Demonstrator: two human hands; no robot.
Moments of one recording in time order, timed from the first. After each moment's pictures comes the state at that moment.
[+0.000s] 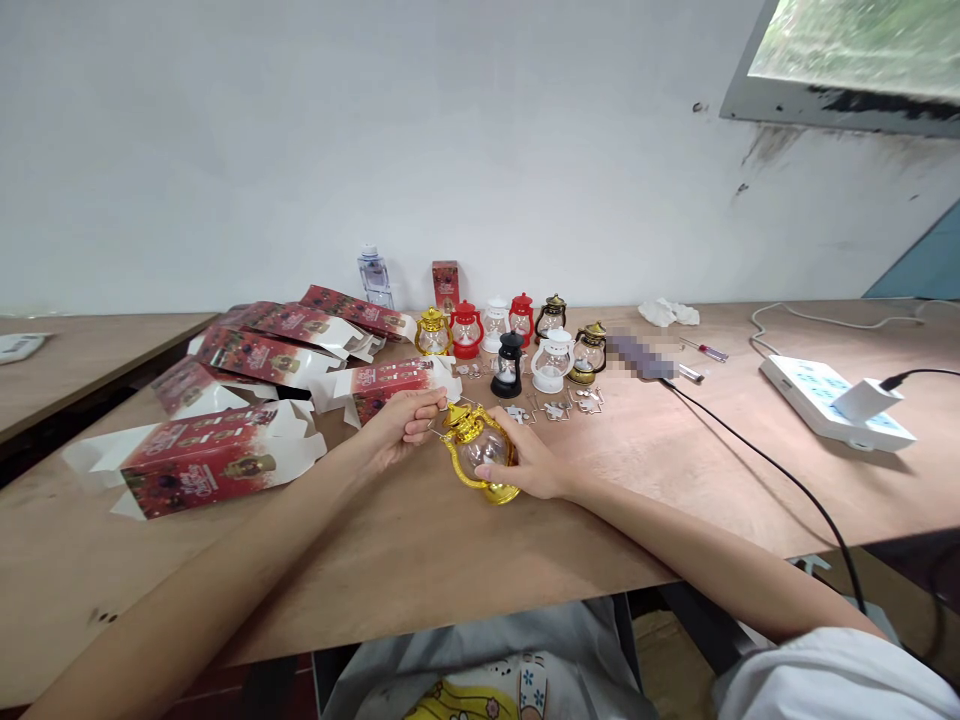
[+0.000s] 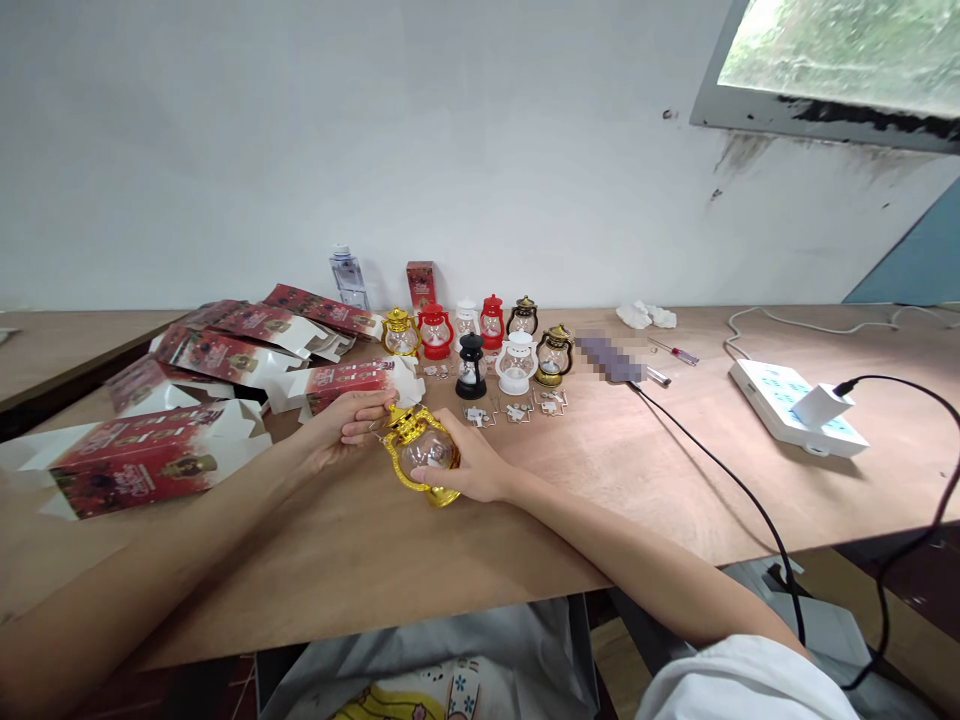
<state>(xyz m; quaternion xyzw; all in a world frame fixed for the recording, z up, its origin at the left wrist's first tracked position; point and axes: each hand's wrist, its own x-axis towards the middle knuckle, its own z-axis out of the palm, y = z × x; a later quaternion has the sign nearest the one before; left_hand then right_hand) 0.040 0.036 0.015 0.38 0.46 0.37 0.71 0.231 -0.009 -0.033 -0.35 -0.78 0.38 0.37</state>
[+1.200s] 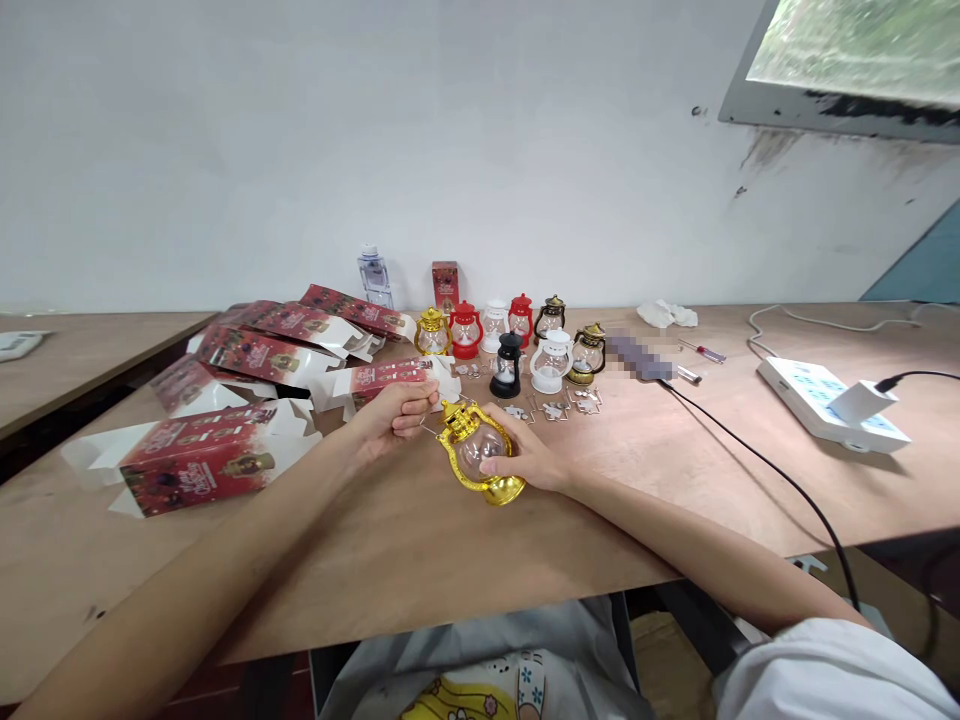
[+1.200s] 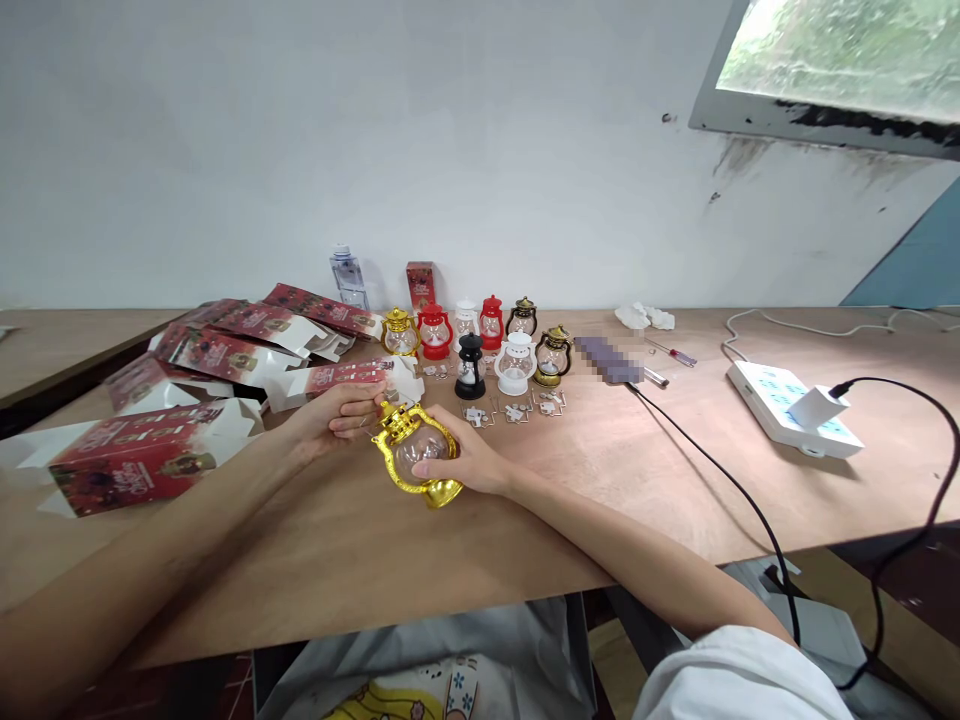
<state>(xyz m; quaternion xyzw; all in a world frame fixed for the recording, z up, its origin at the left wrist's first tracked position) 0.030 0.041 0.026 0.41 0.45 0.35 0.71 0.226 -0.002 -0.032 -0.24 -0.69 0.54 0.41</state>
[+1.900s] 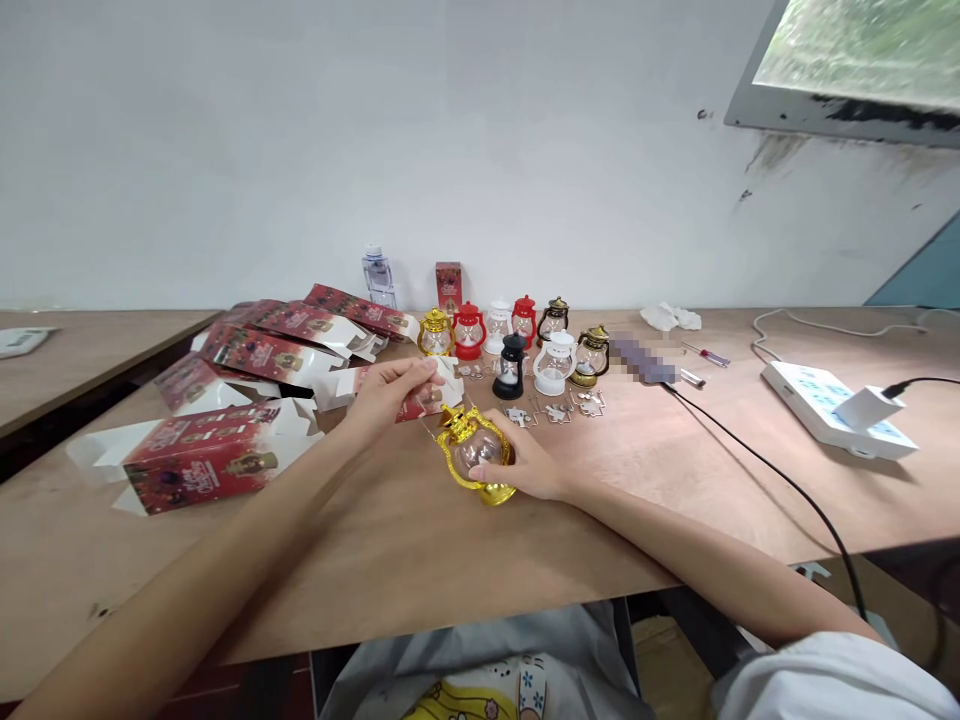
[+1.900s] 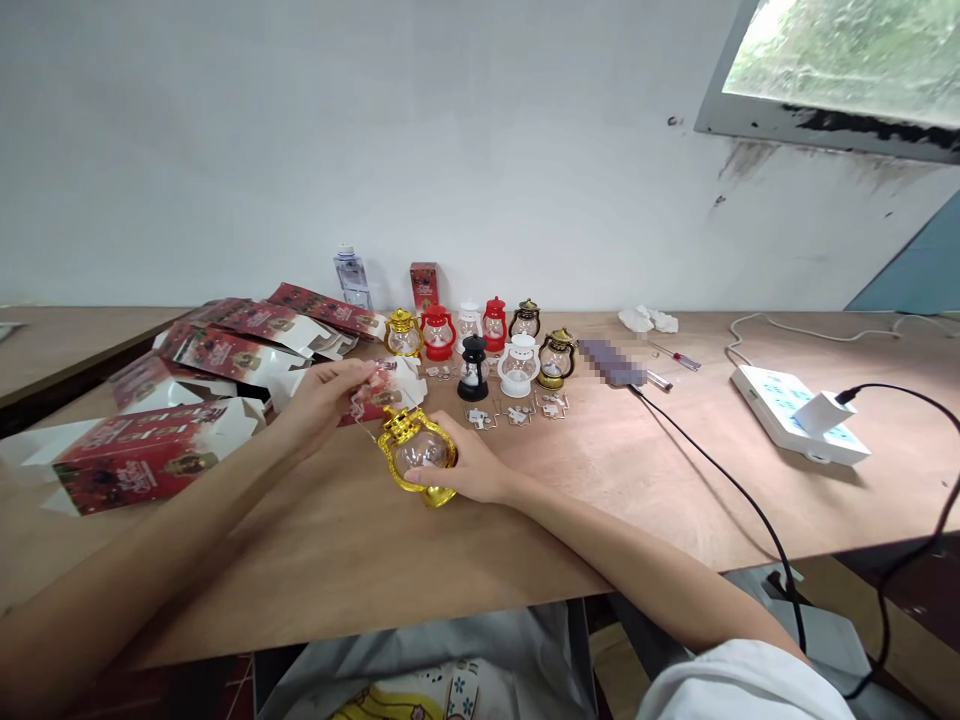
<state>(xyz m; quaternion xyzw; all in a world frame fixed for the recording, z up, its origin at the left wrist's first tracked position) 0.022 0.036 0.027 0.62 0.36 0.50 0.49 0.225 -0.007 -0.038 -0.35 -0.73 0.45 0.37</state>
